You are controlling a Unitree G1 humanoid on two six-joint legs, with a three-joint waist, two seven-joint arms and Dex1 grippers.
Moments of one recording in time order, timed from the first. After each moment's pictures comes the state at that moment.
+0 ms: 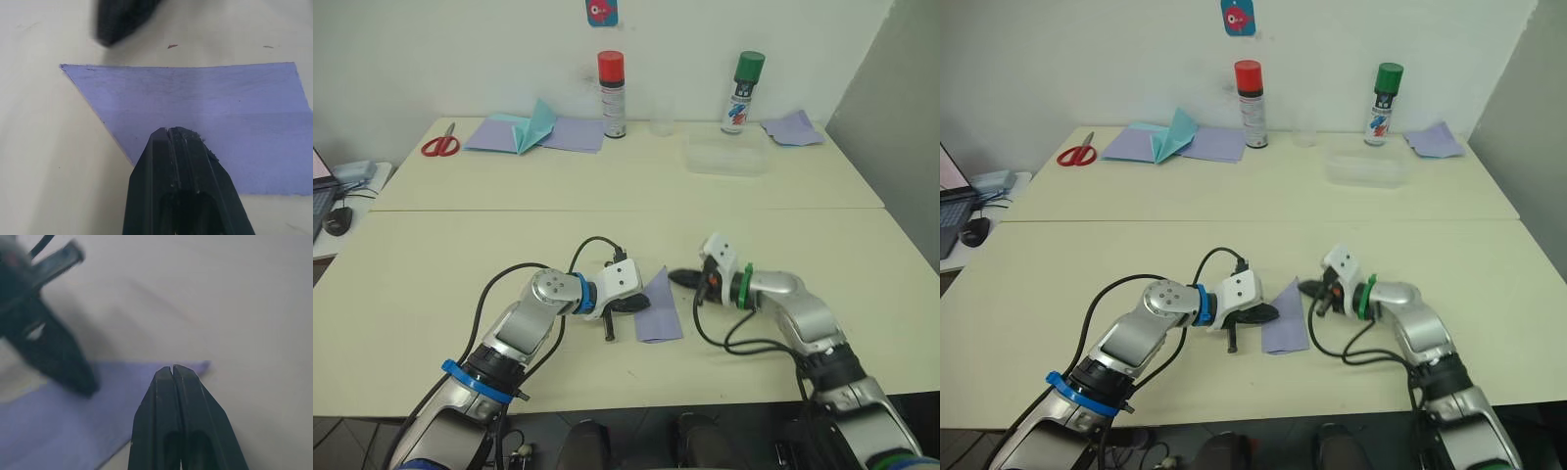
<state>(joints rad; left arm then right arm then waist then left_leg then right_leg) -0.47 0.52 -0.40 0.04 -0.01 0.38 -1.02 -0.41 -0.42 0.26 0.07 0.21 0.52 0.86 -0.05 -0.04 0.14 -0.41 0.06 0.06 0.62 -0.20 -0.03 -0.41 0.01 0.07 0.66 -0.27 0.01</state>
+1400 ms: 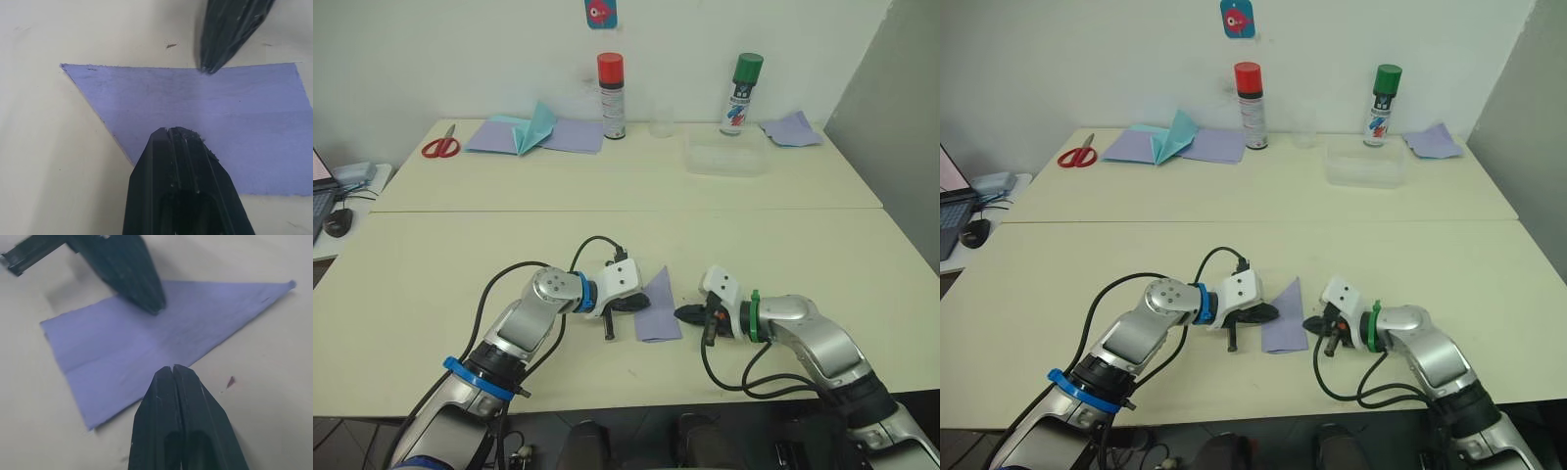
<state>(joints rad) -0.48 0.52 -0.40 0.07 -0.01 0.36 -1.03 -0.28 -0.54 0.32 -0.19 0.23 0.65 0.90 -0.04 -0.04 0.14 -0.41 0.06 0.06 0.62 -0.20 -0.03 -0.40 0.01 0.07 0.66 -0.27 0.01</state>
